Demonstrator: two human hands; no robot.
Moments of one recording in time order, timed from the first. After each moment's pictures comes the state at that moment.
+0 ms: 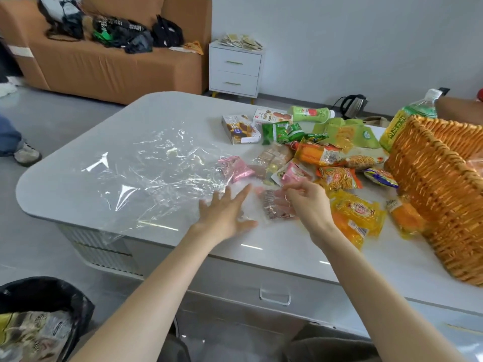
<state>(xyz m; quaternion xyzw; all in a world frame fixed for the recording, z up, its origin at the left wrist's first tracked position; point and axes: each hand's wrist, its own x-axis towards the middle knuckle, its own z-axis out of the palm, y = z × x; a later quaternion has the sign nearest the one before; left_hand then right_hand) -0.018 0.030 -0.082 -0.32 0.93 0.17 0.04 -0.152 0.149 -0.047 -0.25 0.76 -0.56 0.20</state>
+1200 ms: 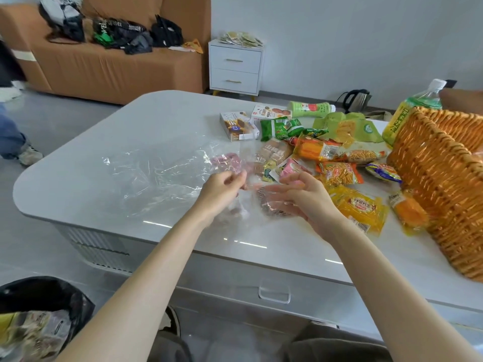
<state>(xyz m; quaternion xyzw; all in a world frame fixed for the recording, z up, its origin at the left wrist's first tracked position) -0.027 0.033 -0.051 -0.37 0.74 0.51 -0.24 -0.158 0.157 -0.032 -0.26 0.66 -0.59 0.37</state>
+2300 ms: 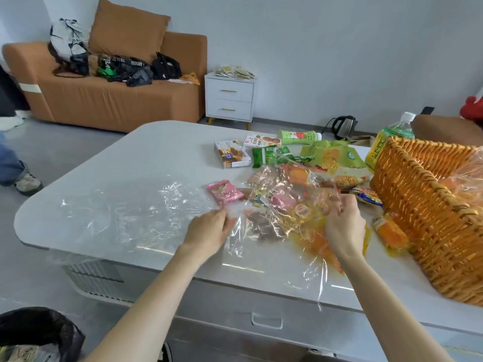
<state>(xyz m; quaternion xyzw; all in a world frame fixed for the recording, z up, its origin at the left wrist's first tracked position) -0.021 0.033 -0.069 -0.32 0.93 0.13 -0.13 -0.197 0.199 -0.038 -0.18 0.86 -0.48 -0.01</state>
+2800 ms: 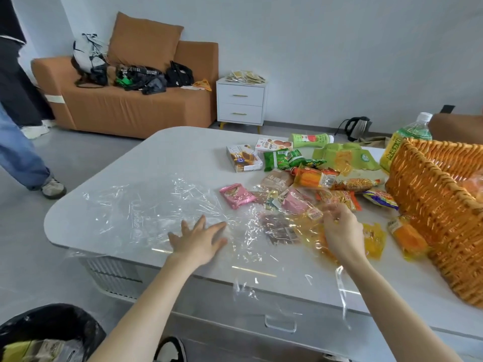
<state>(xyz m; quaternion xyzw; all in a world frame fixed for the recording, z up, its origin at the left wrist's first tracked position) 0.019 0.014 -0.079 -0.45 0.88 0.13 0.09 -0.185 0.191 -0.041 -0.25 0.86 -0.45 0.06</state>
